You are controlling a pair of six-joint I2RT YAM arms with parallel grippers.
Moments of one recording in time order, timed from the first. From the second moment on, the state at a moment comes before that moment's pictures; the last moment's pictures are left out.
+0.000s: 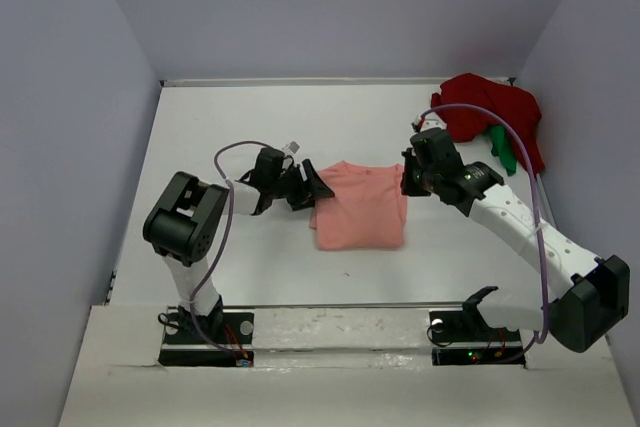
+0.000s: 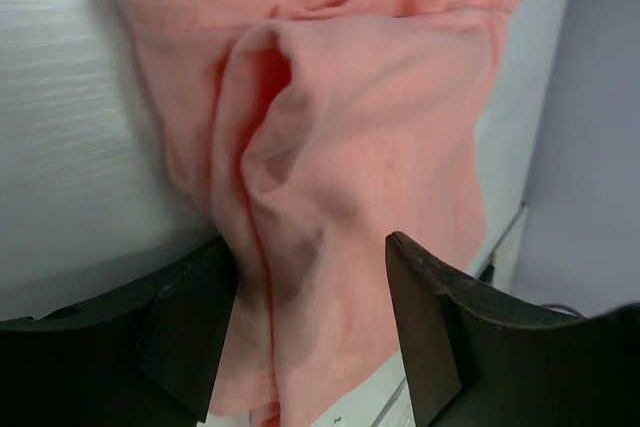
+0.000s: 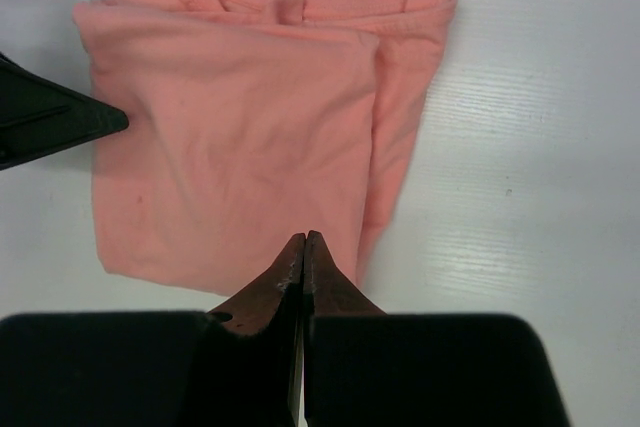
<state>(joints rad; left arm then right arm) -0.43 1.77 0.79 0.26 0.48 -0.82 0.55 1.23 1.08 -0.65 0.21 0.44</state>
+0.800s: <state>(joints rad) -0.47 1.91 0.81 0.44 0.65 -1.00 0.55 1.19 1.12 -0.67 0.23 0.45</state>
